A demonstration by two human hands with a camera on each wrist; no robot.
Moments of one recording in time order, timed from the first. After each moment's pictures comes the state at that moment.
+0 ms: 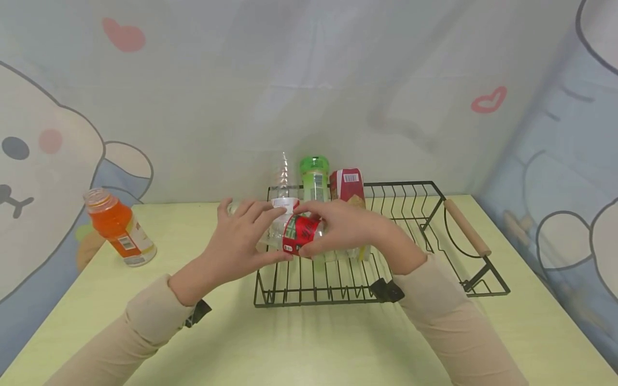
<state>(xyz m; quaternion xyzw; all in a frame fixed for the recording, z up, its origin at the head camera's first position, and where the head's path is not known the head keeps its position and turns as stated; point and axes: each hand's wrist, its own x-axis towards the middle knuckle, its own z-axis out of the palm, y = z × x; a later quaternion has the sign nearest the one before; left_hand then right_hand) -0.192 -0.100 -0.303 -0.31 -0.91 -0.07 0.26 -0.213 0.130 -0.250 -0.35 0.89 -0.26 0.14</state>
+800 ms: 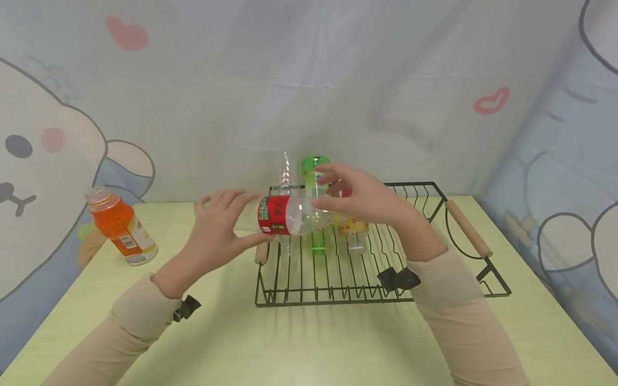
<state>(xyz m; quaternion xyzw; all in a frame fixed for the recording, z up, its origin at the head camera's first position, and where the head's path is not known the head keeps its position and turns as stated) -0.202 -0.130 -0.305 -0.26 -0.90 -0.18 0.29 -0.227 0.154 -0.228 -0.29 0.87 -0.38 0.07</state>
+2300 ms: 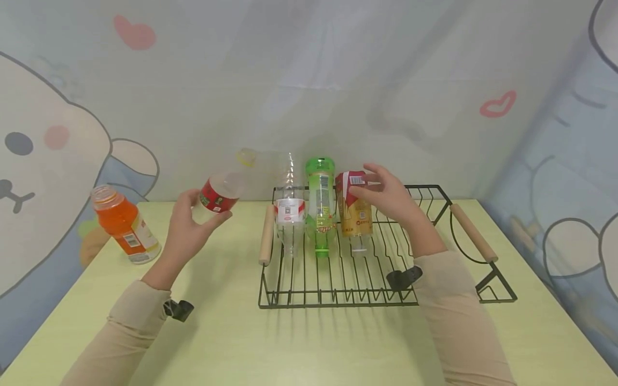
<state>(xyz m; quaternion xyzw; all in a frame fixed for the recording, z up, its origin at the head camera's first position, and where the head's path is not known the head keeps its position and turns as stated) -0.234 -0.190 -0.345 -0.03 -0.87 -0.44 0.21 -0.277 0.200 -0.283 -0.15 0.87 -0.47 0.04</state>
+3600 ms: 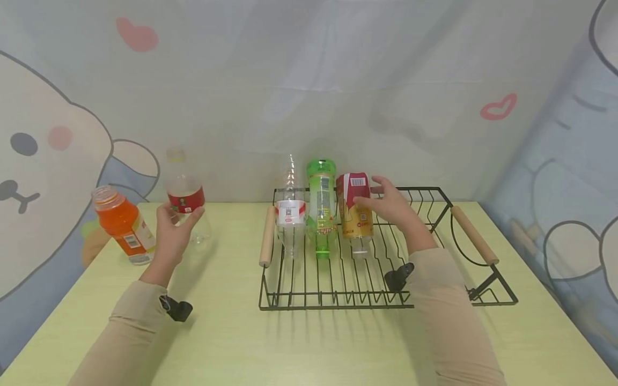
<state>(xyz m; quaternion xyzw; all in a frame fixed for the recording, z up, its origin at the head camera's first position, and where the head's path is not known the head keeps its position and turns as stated) -0.255 -0.232 -0.382 0.10 -0.78 -0.58 0.20 -0.305 0.205 -0.315 -0.07 0.89 -0.45 0.07</state>
